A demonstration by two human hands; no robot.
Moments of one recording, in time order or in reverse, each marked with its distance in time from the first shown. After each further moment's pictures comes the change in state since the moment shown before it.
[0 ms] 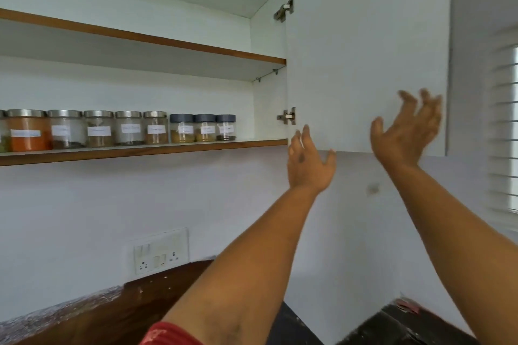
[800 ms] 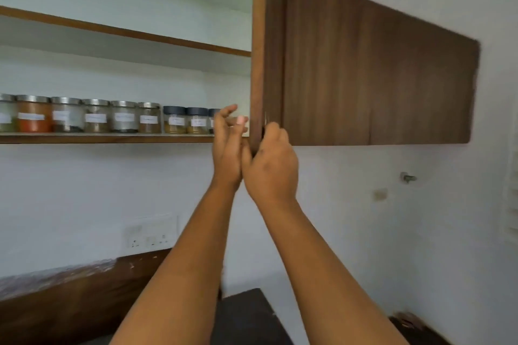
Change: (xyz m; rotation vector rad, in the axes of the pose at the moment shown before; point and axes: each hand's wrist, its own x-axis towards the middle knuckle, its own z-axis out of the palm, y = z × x) left_hand -0.013 0.026 -0.057 -0.681 0.370 0.075; right_hand -0.084 -0.102 -0.050 0.451 -0.369 -0.161
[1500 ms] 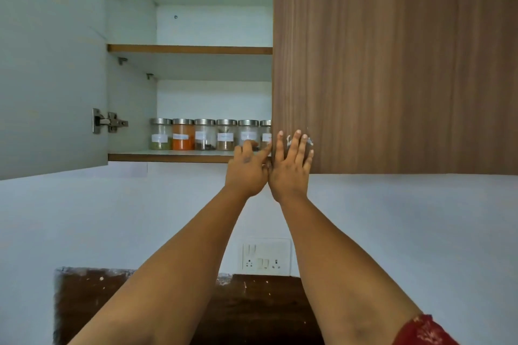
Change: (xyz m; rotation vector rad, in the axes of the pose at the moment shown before) left_hand 0.119 -0.055 -0.269 1.696 -0.204 0.026; right_hand 0.012 -0.084 0.332 -0.160 -0.391 -0.177
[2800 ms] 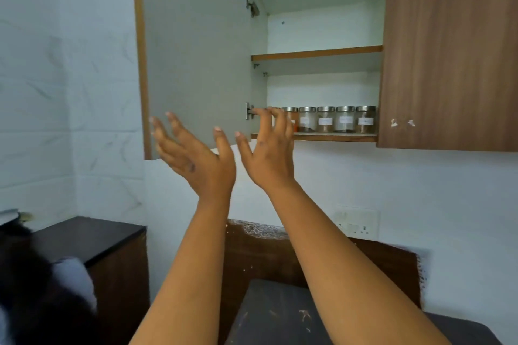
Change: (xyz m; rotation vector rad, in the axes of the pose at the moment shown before) left_hand -0.237 -0.126 -0.329 -0.127 0.863 -0.575; right_hand -0.171 -0.318 -0.232 0.781 0.133 -0.239
